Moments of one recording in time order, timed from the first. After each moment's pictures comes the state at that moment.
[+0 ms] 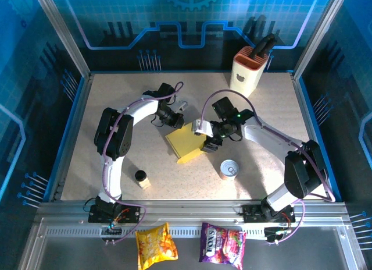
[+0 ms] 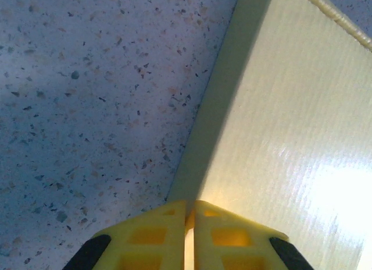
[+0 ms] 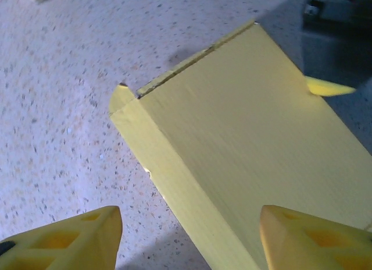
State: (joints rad) left arm -0.34 2.13 1.59 -0.76 0.47 0.09; right arm 0.54 1.56 1.15 -0.71 -0.47 -0.87
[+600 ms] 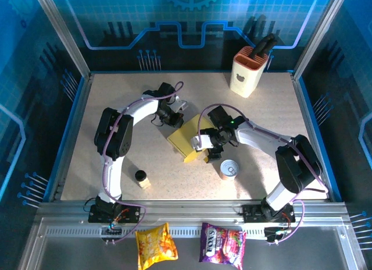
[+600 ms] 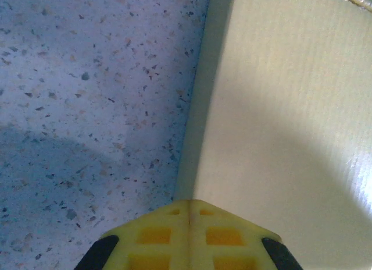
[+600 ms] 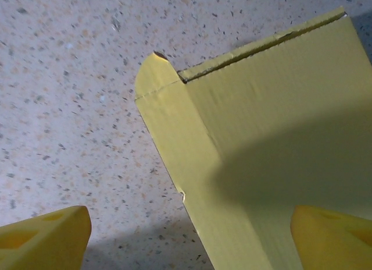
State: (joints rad) left arm -0.34 2.13 1.60 -0.76 0.45 0.09; right arm 0.58 1.63 1.05 -0.62 -0.40 -1.23
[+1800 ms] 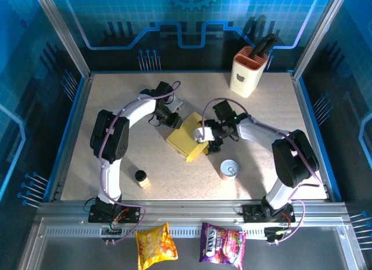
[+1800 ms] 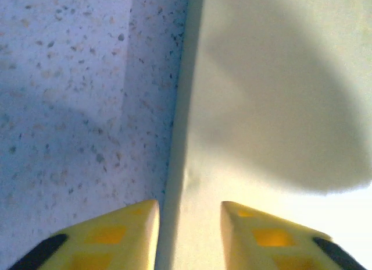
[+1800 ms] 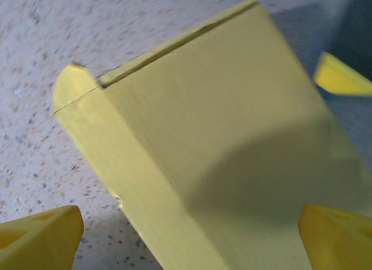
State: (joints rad) left arm -0.34 2.03 1.55 -0.82 0.37 0.04; right arm 0.47 1.68 1.09 -0.49 -0.50 -1.23
